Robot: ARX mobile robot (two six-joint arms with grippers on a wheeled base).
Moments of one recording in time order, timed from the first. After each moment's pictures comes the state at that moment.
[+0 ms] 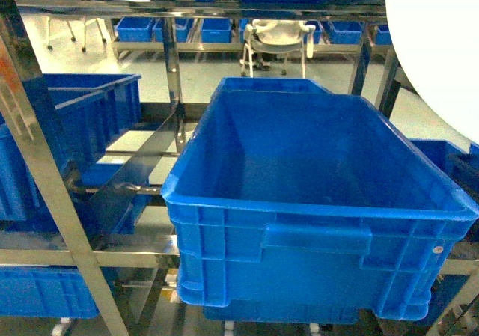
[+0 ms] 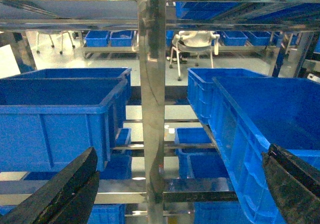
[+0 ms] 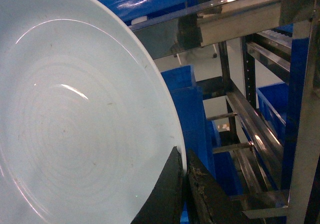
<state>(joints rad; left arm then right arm) 0.00 0.01 0.01 0.00 0.00 0.00 0.06 0.75 0.37 0.32 -0.04 0.31</state>
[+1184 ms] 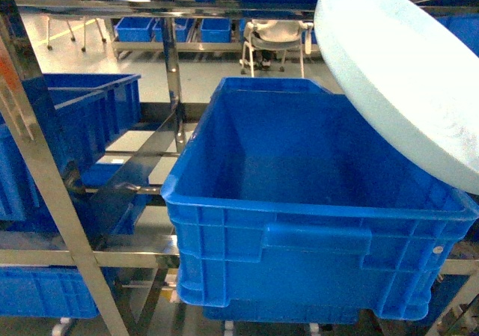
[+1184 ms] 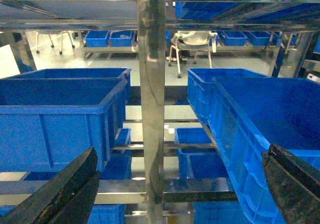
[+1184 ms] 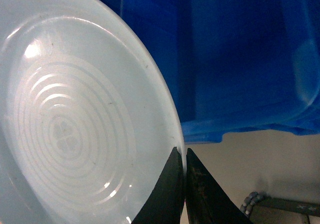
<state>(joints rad) 0.00 0.01 0.01 0.00 0.00 0.00 -0.10 1.34 0.73 -0.09 -0.67 0.68</state>
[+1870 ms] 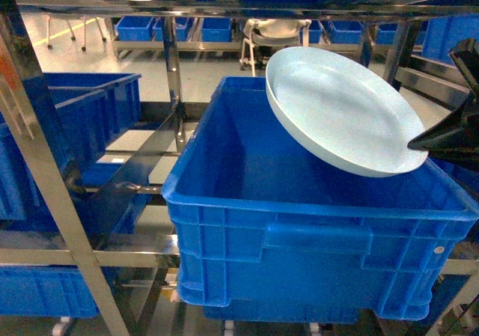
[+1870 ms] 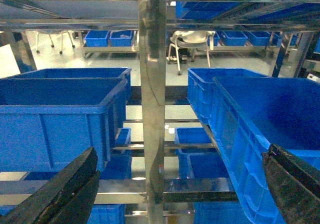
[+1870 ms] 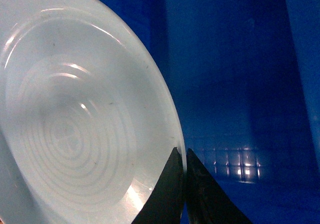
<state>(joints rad) 0.00 0.01 0.01 0.00 0.00 0.00 0.00 1.77 1.04 -0.04 -0.52 0.64</state>
